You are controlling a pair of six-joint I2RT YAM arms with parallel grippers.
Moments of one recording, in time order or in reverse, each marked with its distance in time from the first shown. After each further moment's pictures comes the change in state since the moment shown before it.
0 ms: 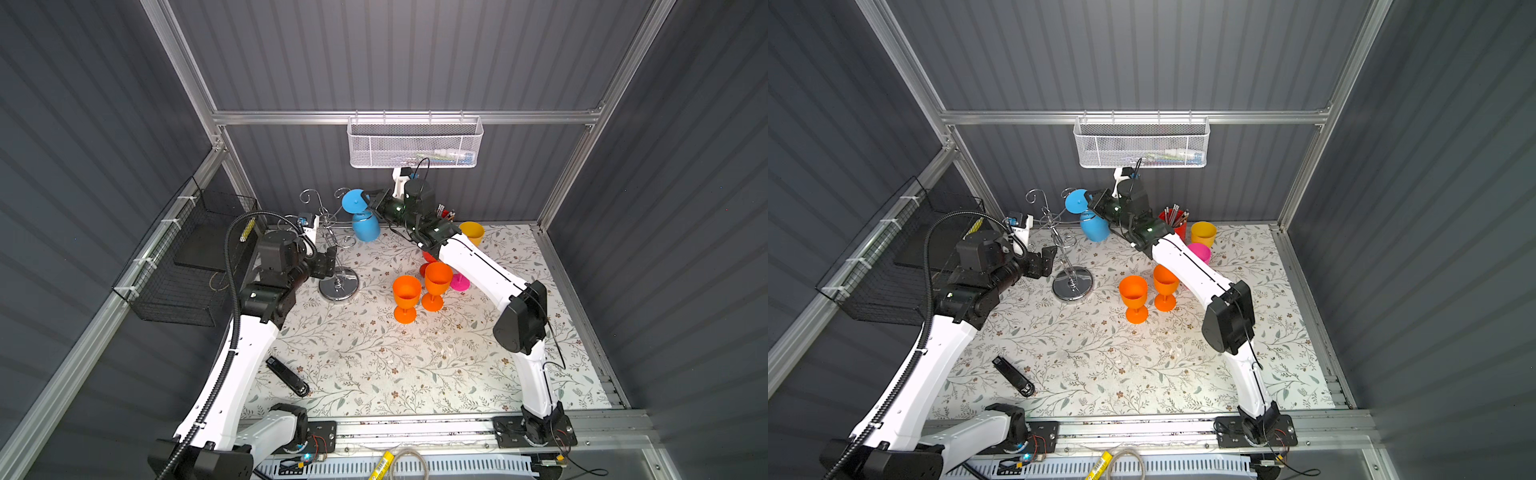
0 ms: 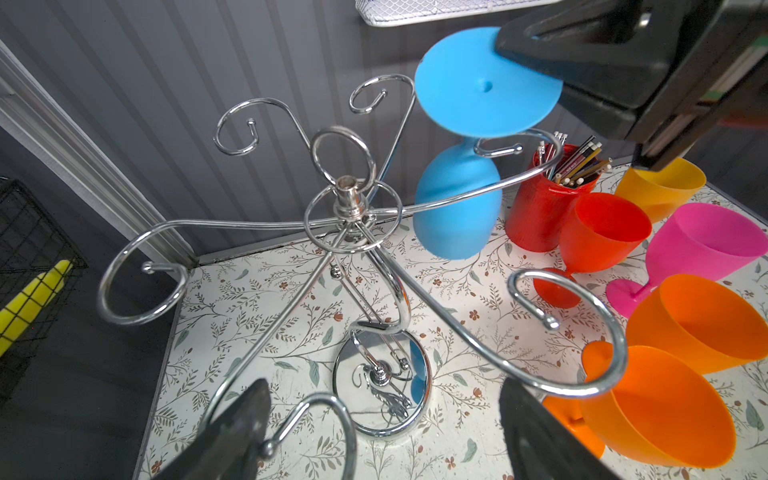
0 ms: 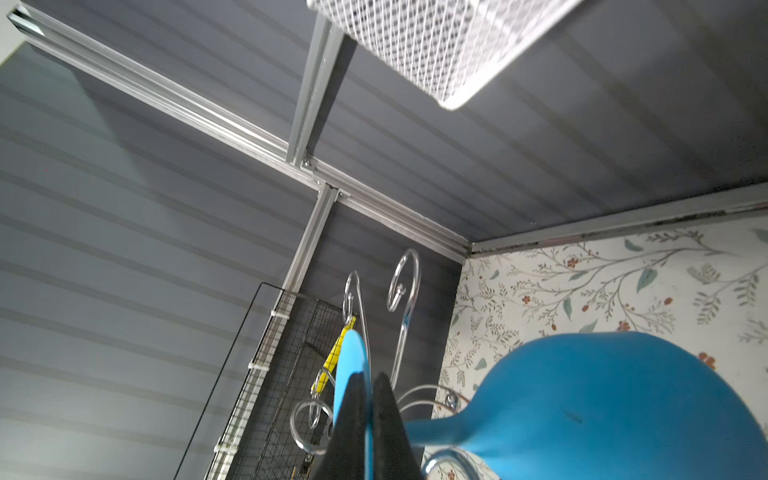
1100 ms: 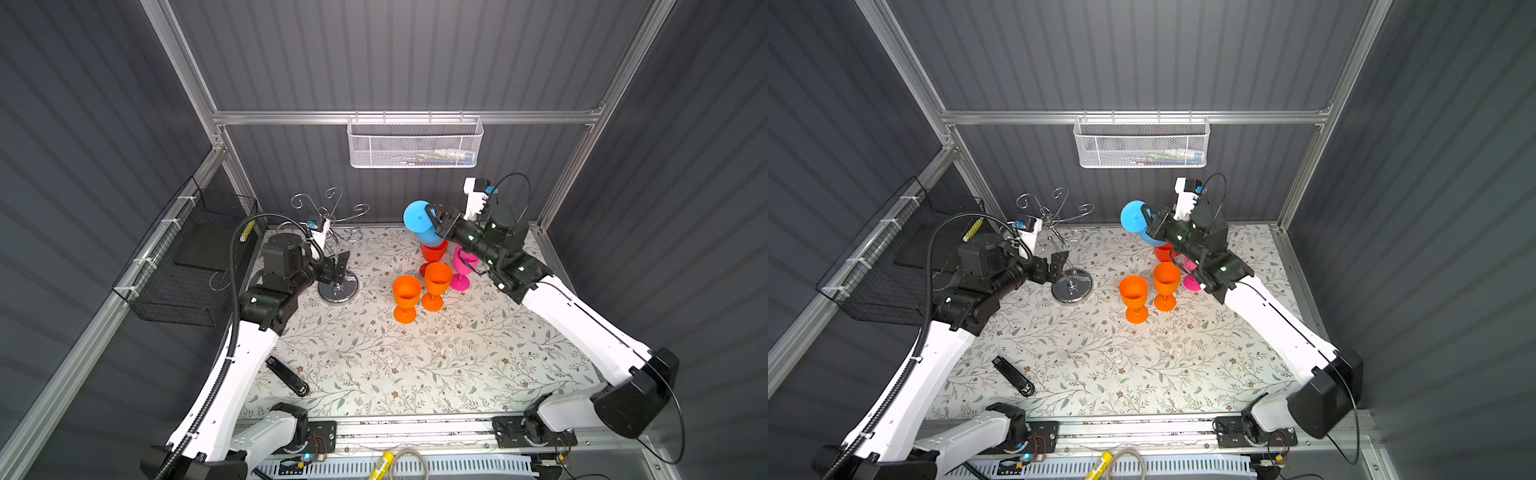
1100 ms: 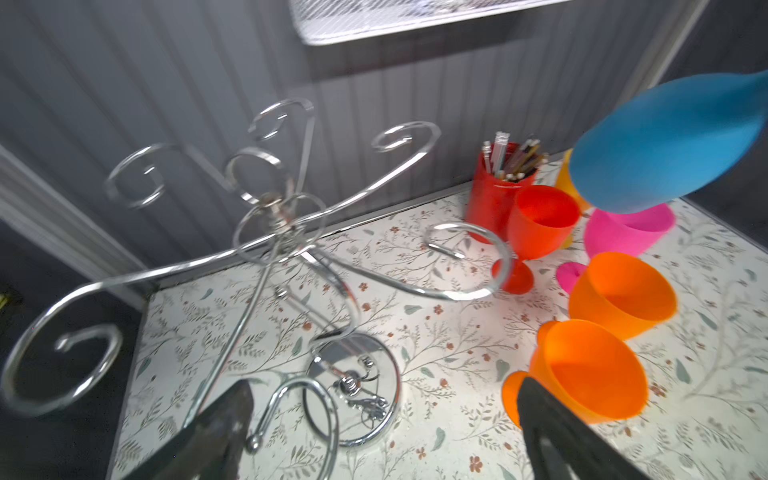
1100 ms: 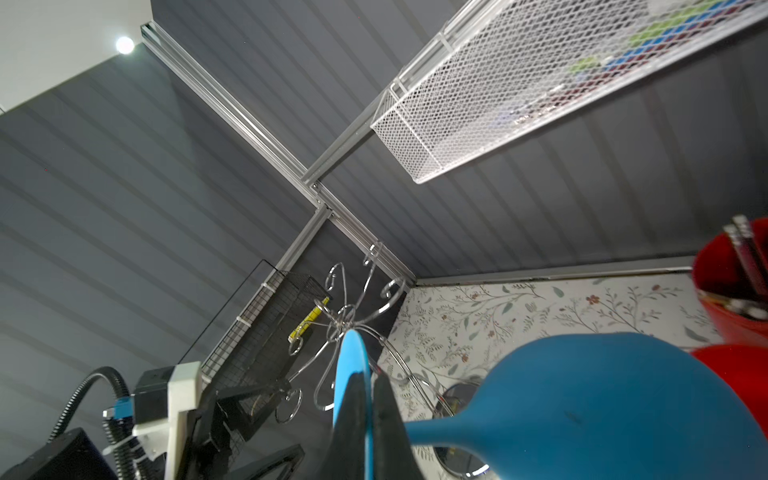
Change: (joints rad) left arm -0.140 -0.049 0.011 -0.029 0.047 0.040; right arm -0.095 -0.799 -0.838 0.070 0.020 -0.296
